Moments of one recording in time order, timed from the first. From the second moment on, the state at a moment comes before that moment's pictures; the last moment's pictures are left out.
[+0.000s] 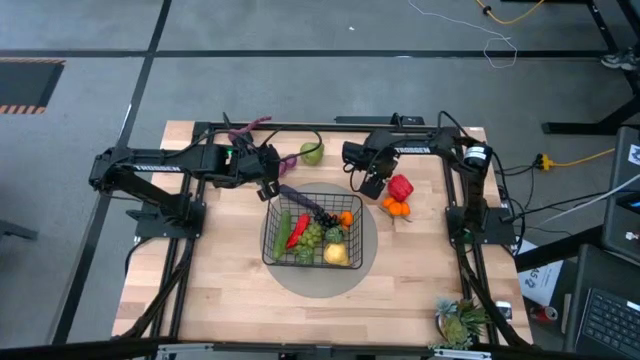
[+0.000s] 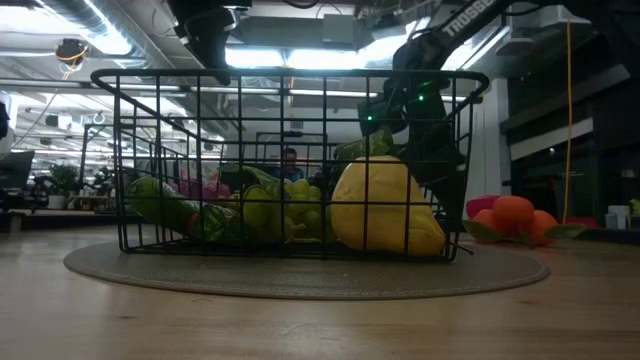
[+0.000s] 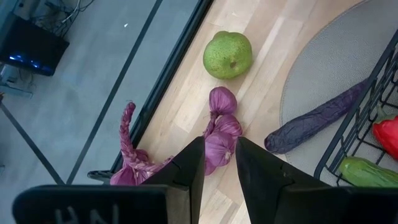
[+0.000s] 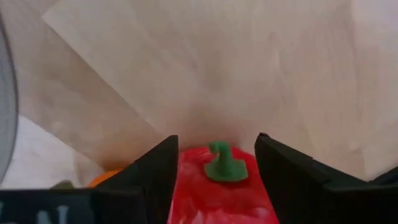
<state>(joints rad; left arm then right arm) 0.04 1.30 1.27 -0.97 -0.67 -0.20 -0.40 1.96 1.35 -1.17 0.18 0.19</state>
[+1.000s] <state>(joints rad) 0.04 1.30 1.27 -0.97 -0.67 -0.20 -0.42 1.99 1.27 -1.17 0.20 0.23</state>
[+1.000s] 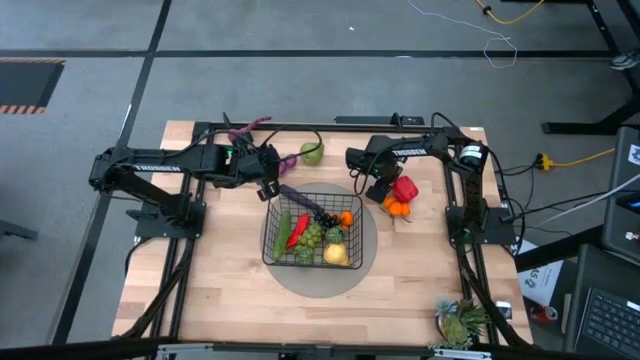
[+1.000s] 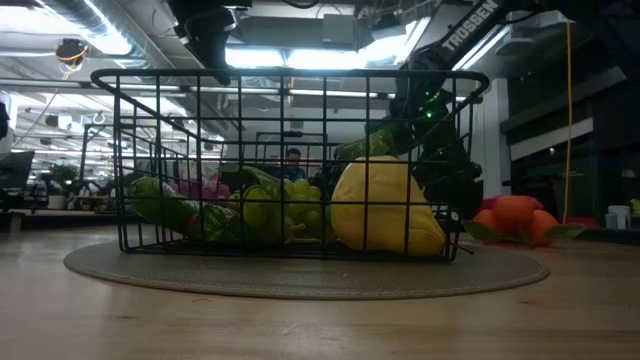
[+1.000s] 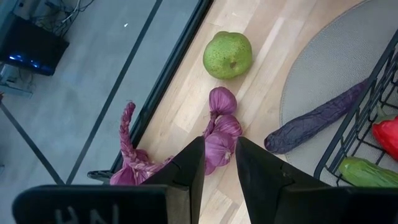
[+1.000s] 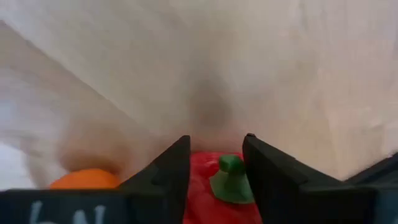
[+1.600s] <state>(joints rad) 0.04 1.30 1.27 -0.97 -0.67 -0.20 -0.38 1.98 1.31 -1.24 0.31 0.23</state>
